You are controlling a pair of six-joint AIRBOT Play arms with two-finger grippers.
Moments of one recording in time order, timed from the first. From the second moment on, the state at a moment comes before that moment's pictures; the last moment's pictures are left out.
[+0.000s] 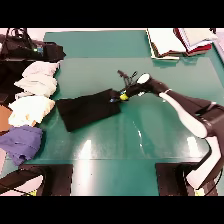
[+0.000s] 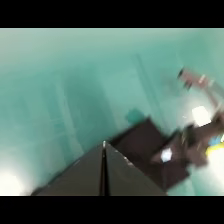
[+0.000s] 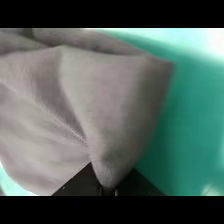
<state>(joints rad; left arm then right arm) -0.22 -1.17 1.53 1.25 -1.02 -1.49 0.38 -1.83 1.44 -0.63 1.00 1.27</state>
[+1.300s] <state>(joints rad) -0.36 -1.17 1.53 1.25 -1.01 -1.52 -0.96 -1.06 0.96 -1.33 1.01 1.48</state>
